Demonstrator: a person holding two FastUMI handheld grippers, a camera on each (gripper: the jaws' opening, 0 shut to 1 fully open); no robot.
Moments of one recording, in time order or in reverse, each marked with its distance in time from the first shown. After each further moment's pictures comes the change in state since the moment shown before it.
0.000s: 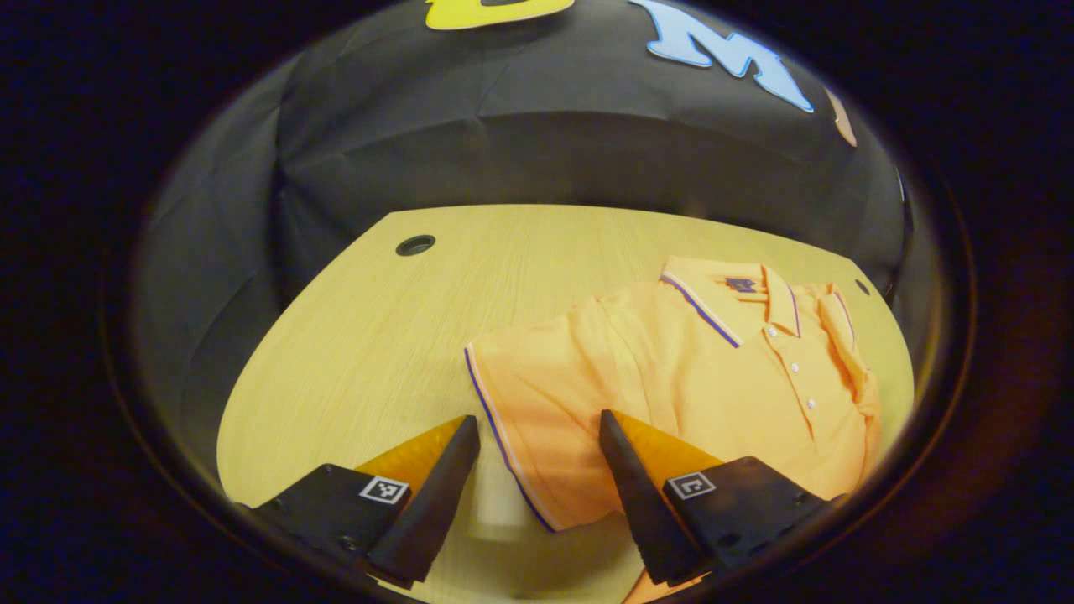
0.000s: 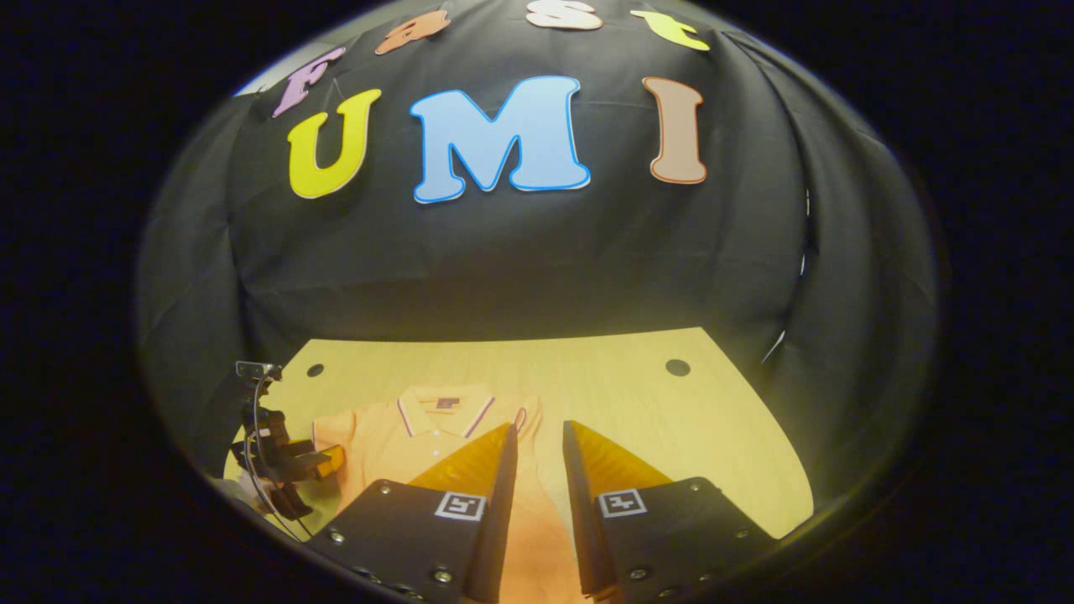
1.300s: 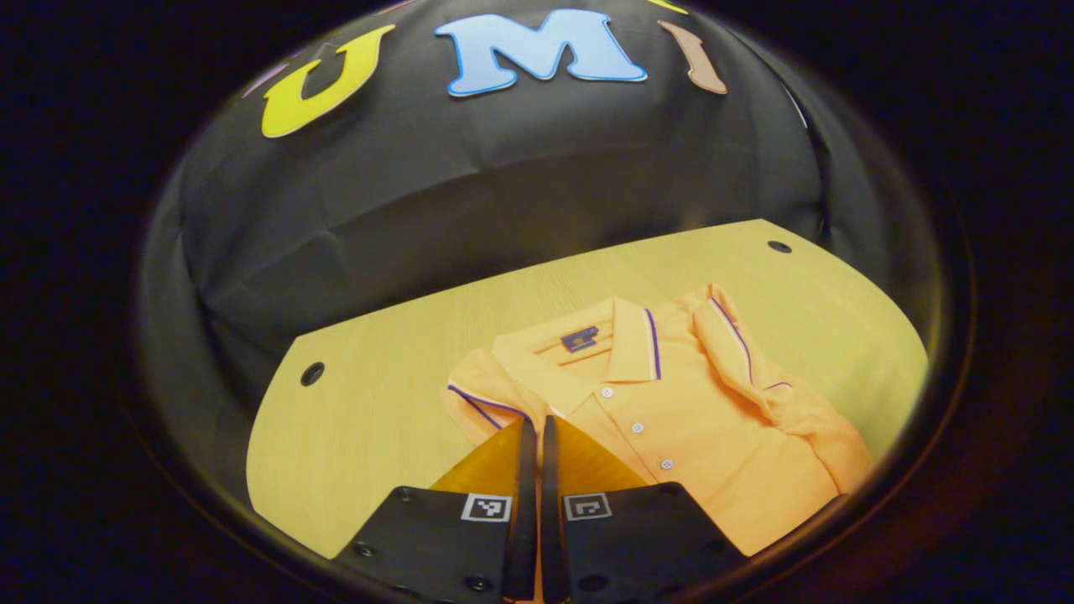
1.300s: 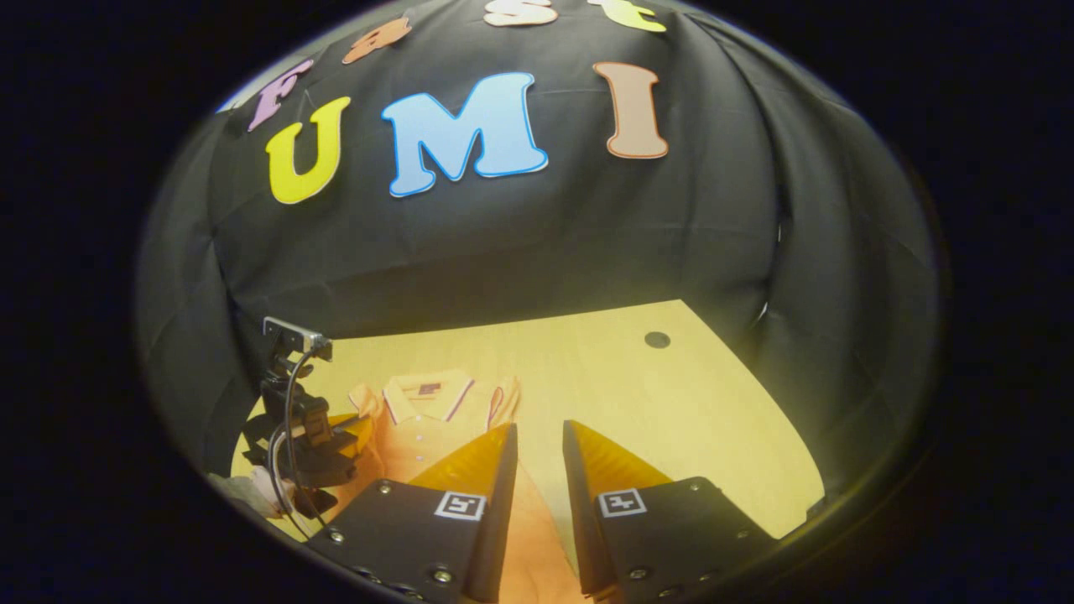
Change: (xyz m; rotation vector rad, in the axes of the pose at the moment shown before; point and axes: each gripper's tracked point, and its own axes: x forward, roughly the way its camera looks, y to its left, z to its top) left arm -0.030 -0.175 0.058 0.348 -0.133 -0.158; right arm -0.012 -0.041 -0.033 0.083 0.038 -0.029
